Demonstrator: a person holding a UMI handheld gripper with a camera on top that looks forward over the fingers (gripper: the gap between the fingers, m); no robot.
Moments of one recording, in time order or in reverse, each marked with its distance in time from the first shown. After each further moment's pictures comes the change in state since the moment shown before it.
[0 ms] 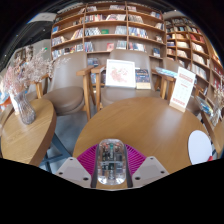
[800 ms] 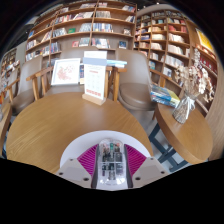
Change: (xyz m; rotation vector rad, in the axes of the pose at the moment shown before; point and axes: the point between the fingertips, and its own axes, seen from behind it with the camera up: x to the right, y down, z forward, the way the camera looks) arm 0.397 0.026 -0.027 -0.041 0.229 0.058
